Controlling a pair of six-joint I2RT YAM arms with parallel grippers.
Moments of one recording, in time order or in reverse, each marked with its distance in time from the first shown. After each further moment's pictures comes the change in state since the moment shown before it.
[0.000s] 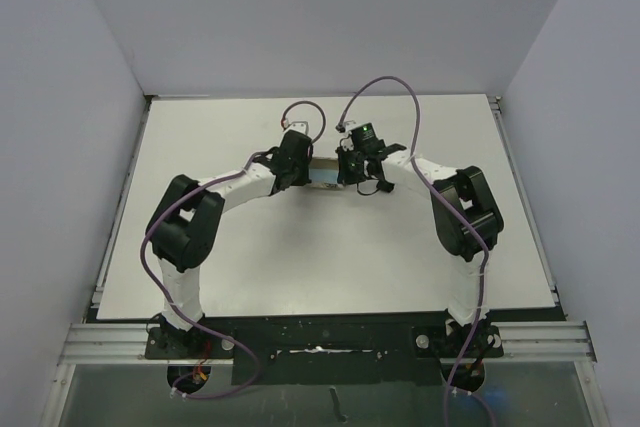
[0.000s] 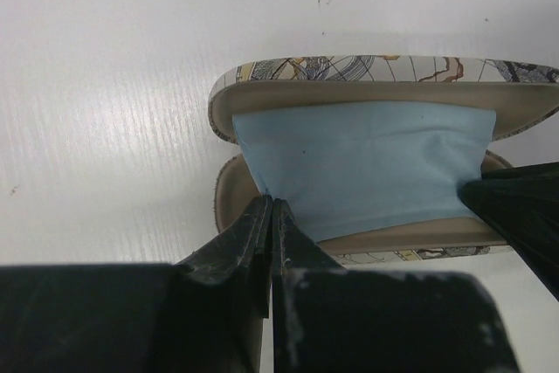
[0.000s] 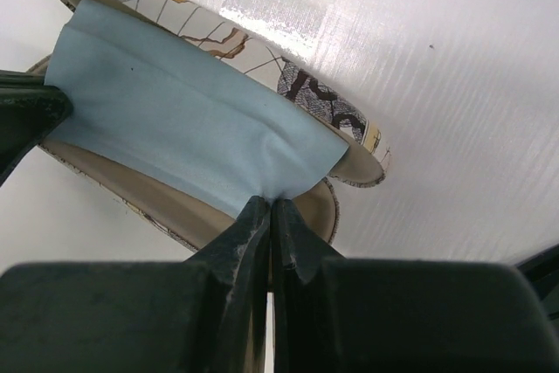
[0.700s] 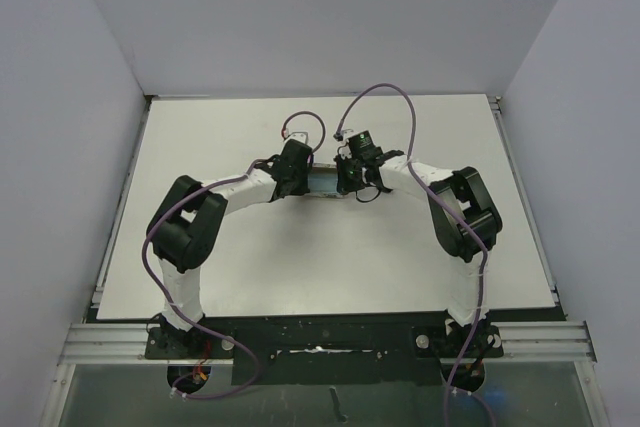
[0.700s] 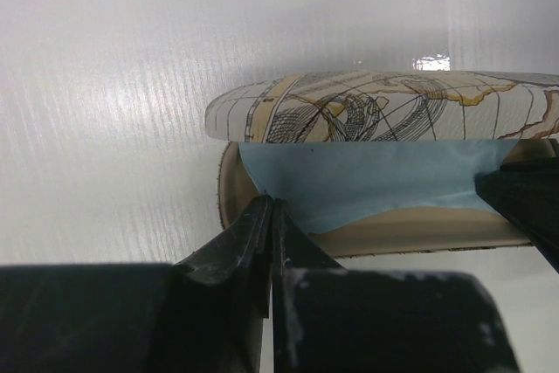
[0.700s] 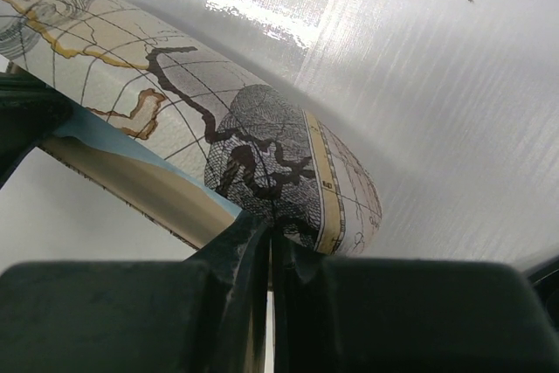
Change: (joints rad) left arm -0.013 0.000 -0.067 -0.002 0.001 -0.016; right arm 0.019 0.000 -0.058 0.020 0.008 0.003
